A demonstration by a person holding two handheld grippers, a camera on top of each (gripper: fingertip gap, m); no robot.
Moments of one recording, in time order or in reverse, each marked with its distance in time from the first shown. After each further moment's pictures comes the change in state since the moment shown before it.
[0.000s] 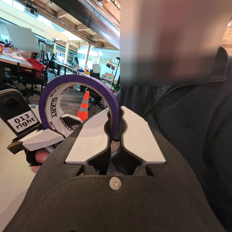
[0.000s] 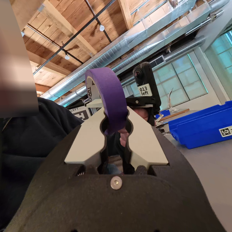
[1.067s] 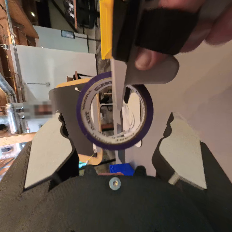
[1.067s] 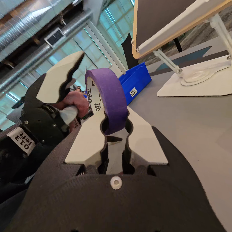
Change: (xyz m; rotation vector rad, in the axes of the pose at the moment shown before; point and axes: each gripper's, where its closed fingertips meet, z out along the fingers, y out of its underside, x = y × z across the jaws) left arm -0.124 0.023 -0.093 -1.414 -1.437 1.105; right arm 0.076 0.010 -0.047 -0.186 0.797 -0.004
